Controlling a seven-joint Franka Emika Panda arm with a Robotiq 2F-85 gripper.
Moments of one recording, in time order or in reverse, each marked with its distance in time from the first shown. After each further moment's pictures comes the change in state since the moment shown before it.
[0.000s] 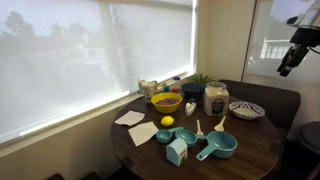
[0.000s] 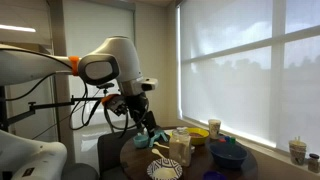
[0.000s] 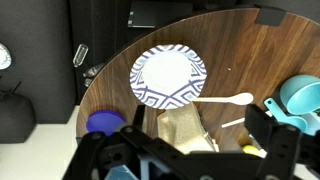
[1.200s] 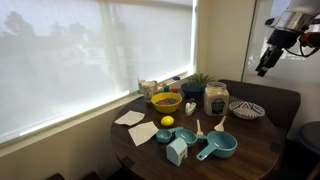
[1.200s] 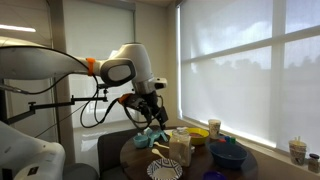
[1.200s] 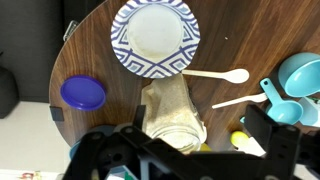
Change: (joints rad) arm 0.098 0.156 0.033 0.062 0.037 0.138 0.002
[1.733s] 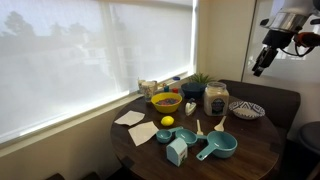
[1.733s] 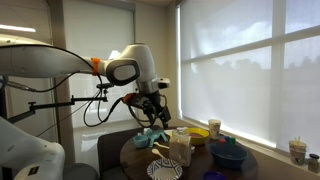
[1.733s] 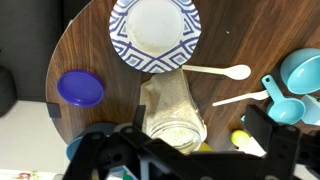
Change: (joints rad) arm 0.009 0.046 0.004 0.032 0.004 0.005 -0.001
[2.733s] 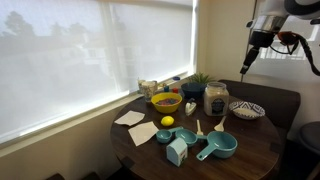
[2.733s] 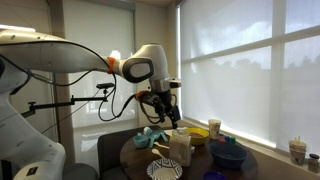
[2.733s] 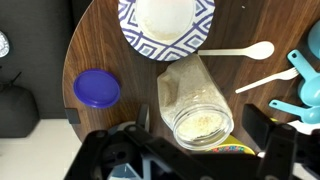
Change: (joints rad) arm -0.032 0.188 0.024 0.150 0.004 -0.011 0.117
